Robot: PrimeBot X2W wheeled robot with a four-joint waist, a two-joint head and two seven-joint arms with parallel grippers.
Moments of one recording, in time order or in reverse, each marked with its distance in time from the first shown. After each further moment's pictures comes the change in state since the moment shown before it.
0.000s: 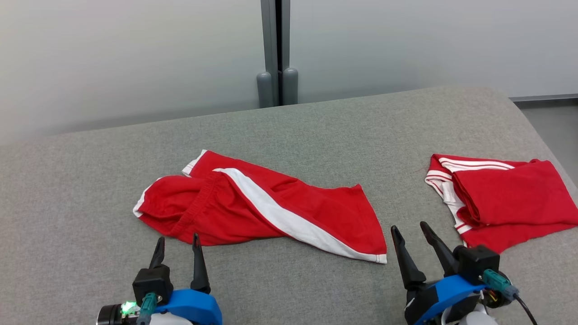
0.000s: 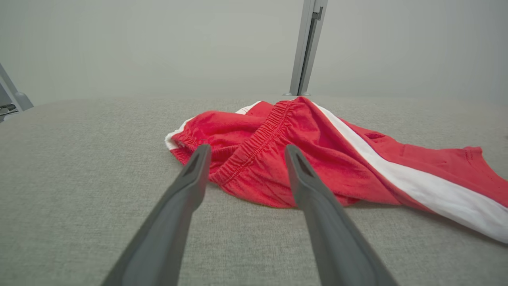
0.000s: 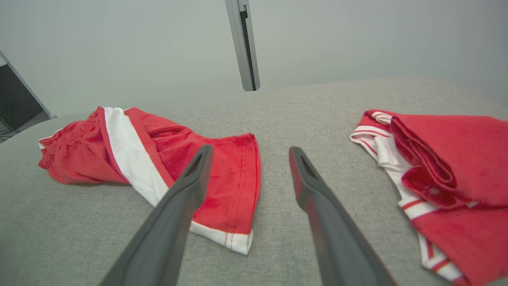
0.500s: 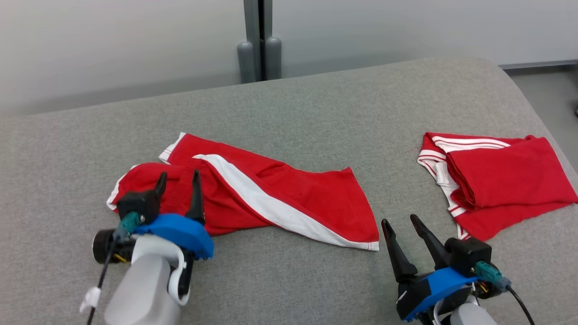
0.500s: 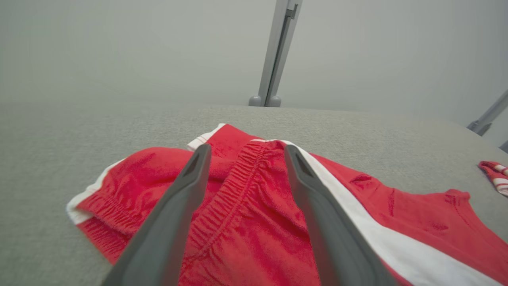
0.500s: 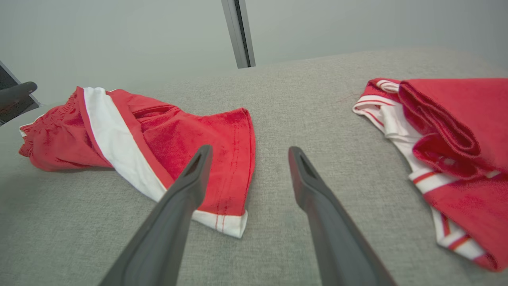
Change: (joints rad) left arm -0.311 -0.002 0.045 0.263 -0.077 -0.196 0.009; right arm -0.024 0.008 0.037 0.012 0.027 0.000 0.000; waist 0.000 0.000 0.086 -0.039
